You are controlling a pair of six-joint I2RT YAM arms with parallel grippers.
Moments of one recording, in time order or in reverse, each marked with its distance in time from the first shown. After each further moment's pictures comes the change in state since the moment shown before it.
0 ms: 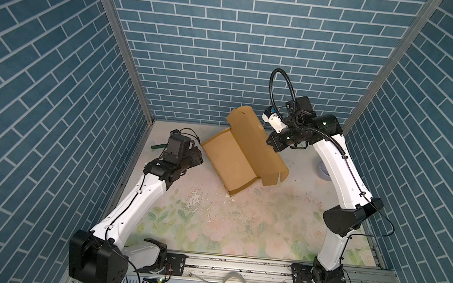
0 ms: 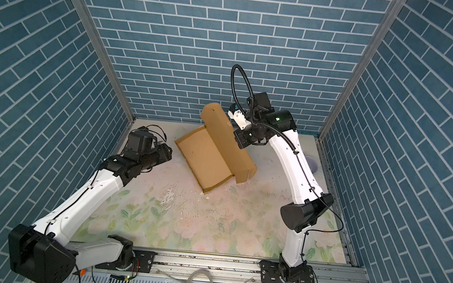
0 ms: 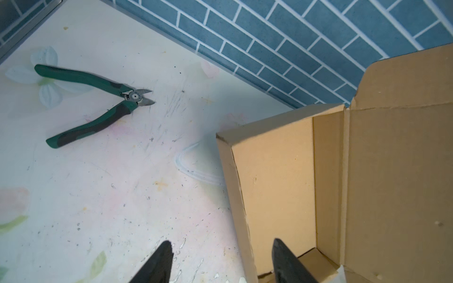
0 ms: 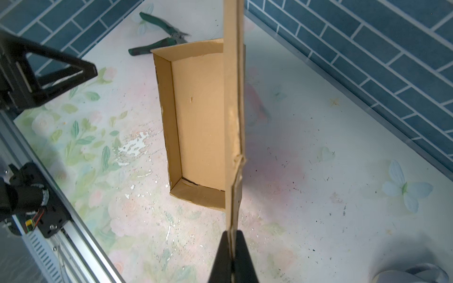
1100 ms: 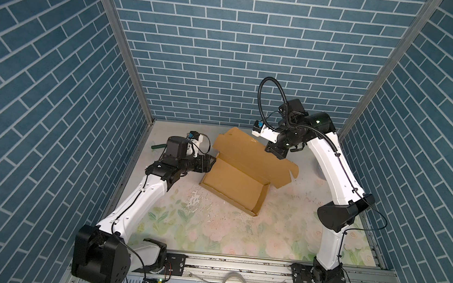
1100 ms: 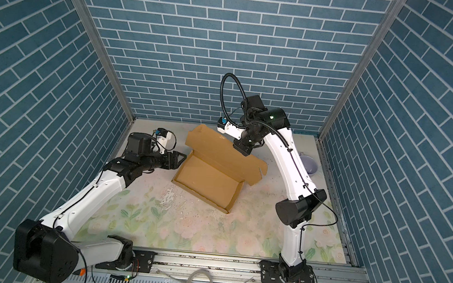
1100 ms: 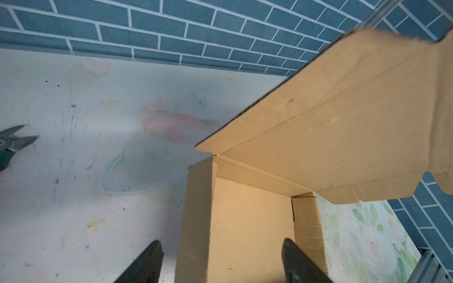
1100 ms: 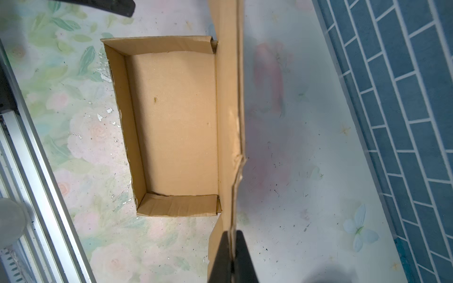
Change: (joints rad) left arm 0.034 0.031 -0.097 0.192 0.414 0.361; right arm 0.030 0.072 0.038 -0.120 0.040 -0.447
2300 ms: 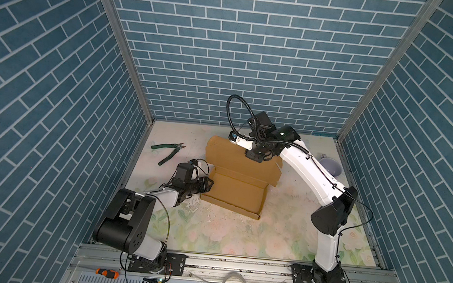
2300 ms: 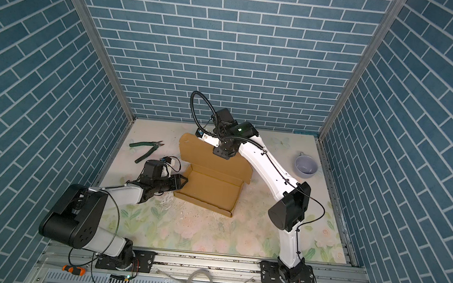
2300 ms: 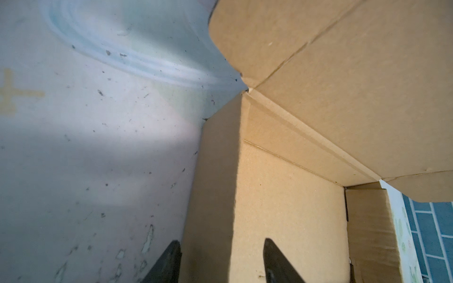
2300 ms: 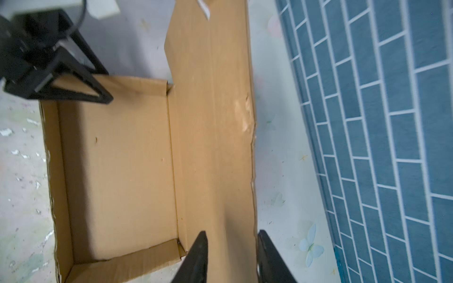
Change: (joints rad) left arm -0.010 0.262 -0.433 0.558 0.002 -0.267; right arm 0.187 -0.034 -0.238 0.411 0.282 0.055
